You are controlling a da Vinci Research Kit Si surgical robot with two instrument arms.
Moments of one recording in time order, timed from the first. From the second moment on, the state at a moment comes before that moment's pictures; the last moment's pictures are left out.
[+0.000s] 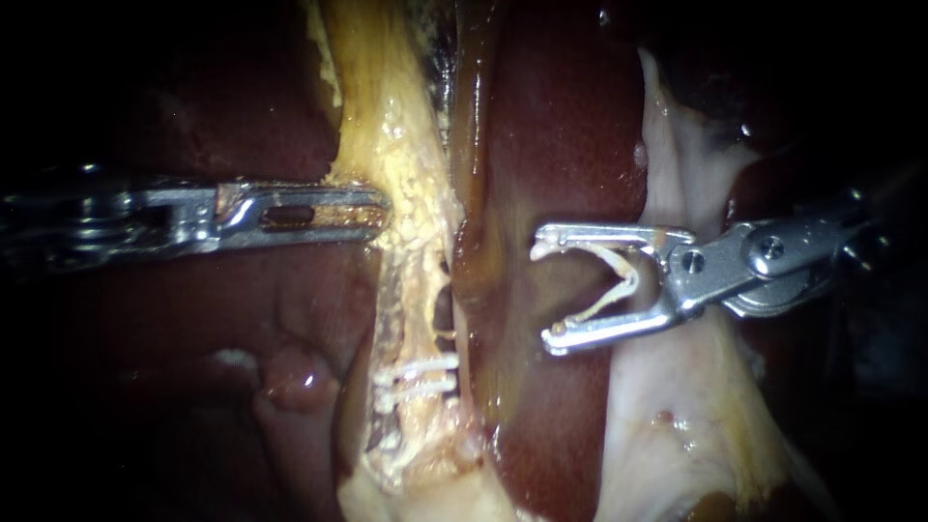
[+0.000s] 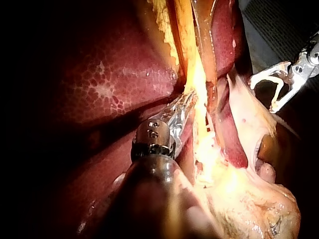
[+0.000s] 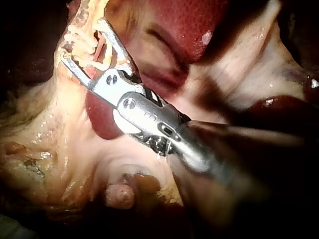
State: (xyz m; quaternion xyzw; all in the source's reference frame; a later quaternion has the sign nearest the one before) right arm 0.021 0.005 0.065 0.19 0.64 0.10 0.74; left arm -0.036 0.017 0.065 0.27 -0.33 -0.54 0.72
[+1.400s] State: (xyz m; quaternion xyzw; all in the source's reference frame) right arm 0.034 0.001 0.079 0.36 0.57 0.22 0.70; left arm -0.029 0.024 0.055 0.23 -0.38 -0.57 0.69
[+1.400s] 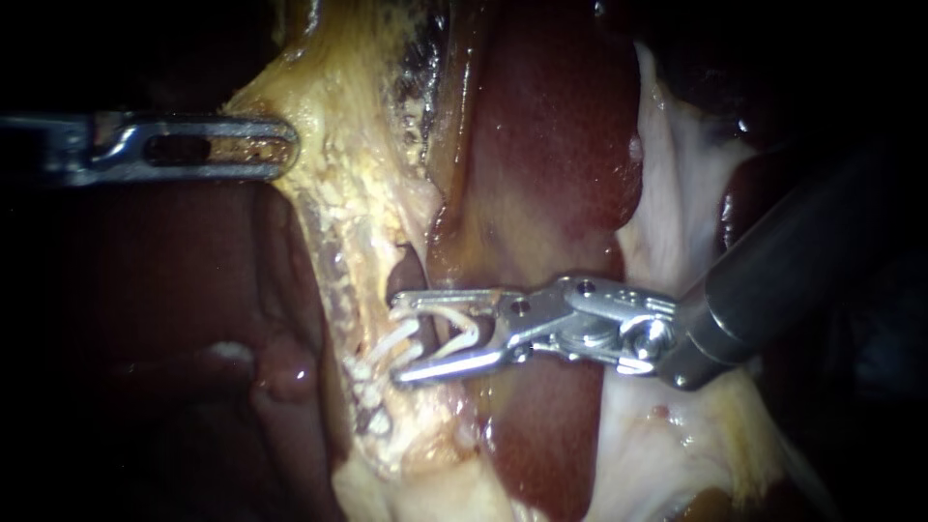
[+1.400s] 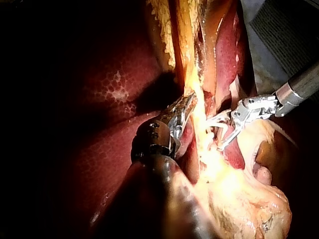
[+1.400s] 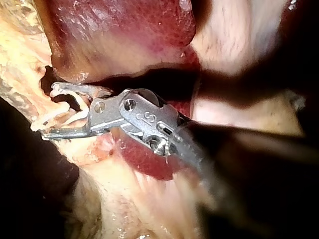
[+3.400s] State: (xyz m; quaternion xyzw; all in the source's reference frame) right arm 0.043 0.002 0.075 0.57 0.57 0.29 0.51; left arm -0.029 0.024 0.056 0.23 -0.38 -0.57 0.69
